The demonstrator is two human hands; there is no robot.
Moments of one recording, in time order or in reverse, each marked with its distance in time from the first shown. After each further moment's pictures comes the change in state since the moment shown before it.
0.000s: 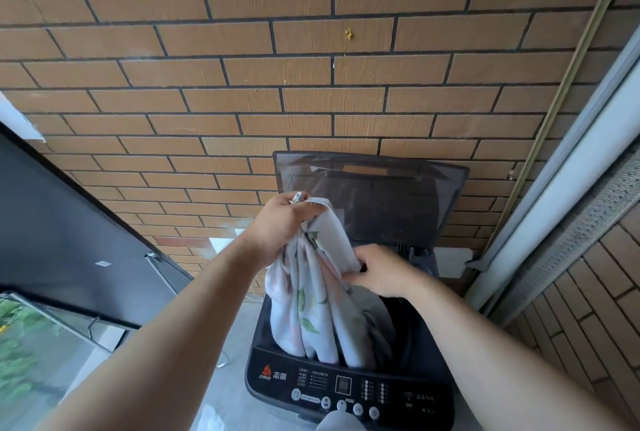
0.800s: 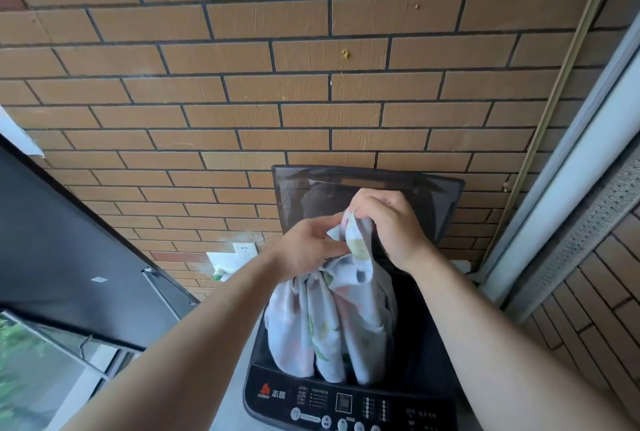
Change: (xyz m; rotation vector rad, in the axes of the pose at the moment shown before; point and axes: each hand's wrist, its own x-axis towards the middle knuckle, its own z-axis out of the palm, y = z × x) left_hand -0.004 0.002 0.023 0.462 -0.292 0.108; right_hand -0.015 -0.087 -0.057 0.567 0.495 -0.340
